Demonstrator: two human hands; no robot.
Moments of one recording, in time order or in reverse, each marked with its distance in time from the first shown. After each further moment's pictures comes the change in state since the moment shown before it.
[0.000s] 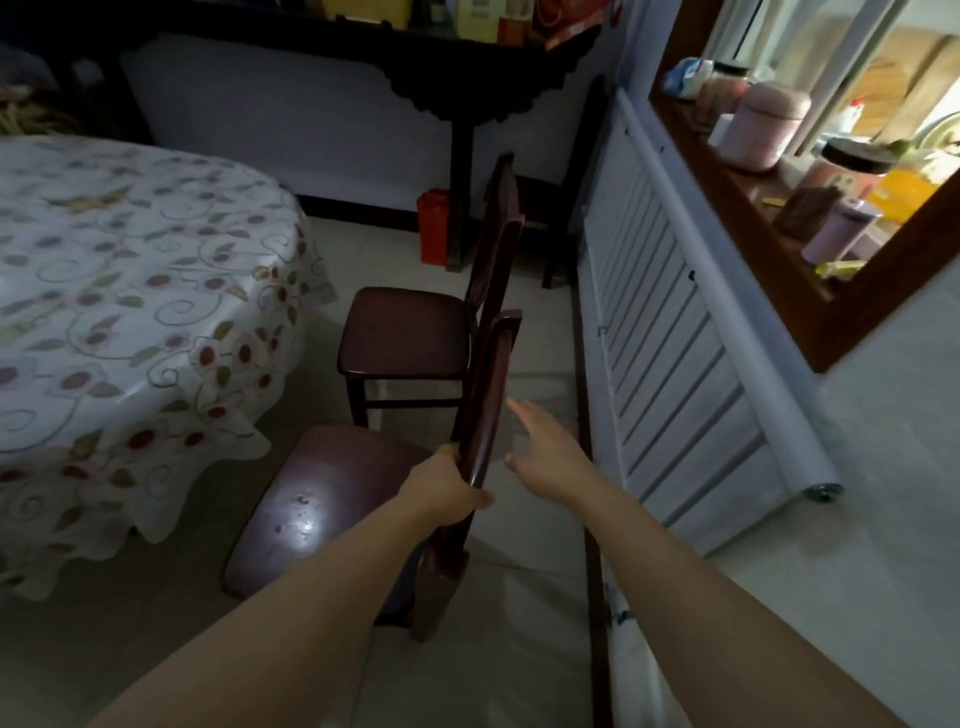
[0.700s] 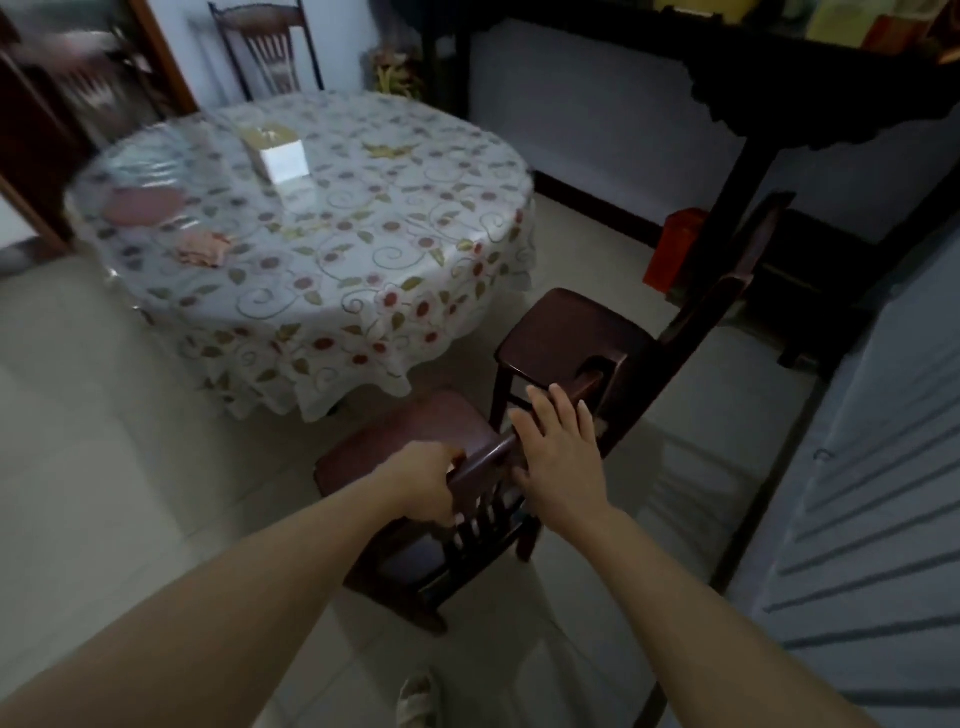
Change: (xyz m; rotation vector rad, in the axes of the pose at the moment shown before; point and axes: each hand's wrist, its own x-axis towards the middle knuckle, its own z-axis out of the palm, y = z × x) left_hand 0.017 0.006 -0.039 0.195 0.196 -0.324; right_hand 0.124 -0.001 0.013 -0.632 0.035 -0.804
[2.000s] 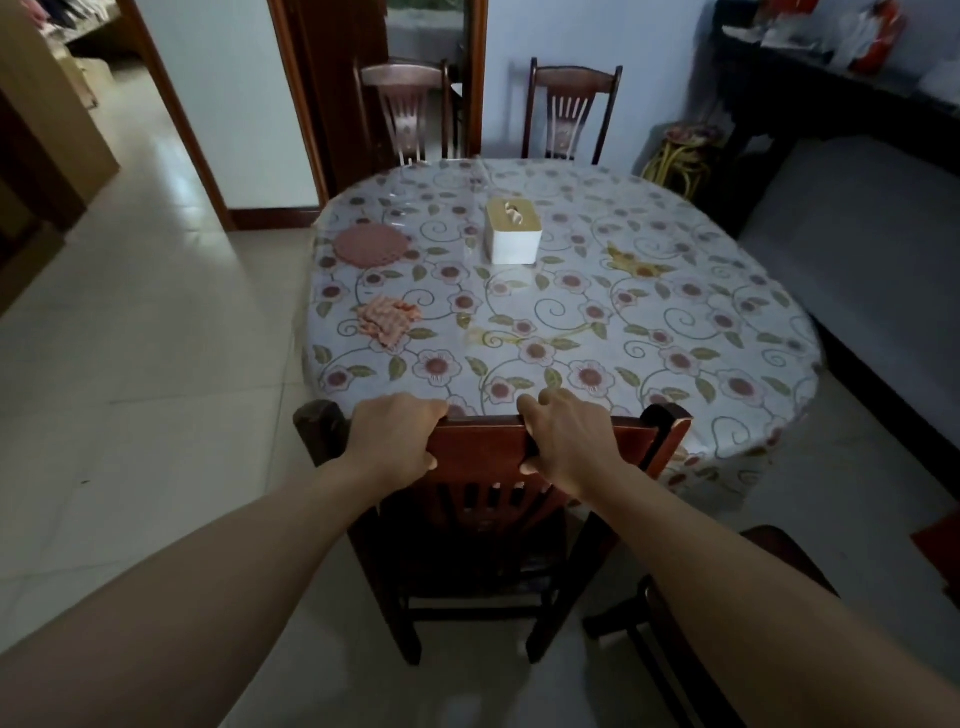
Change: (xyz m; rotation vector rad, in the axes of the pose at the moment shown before) left_hand 0.193 -0.195 -0.264 0.197 0.635 -0.484; right_hand 0.476 -0.113 -0.008 -0.099 -0.150 -0.719
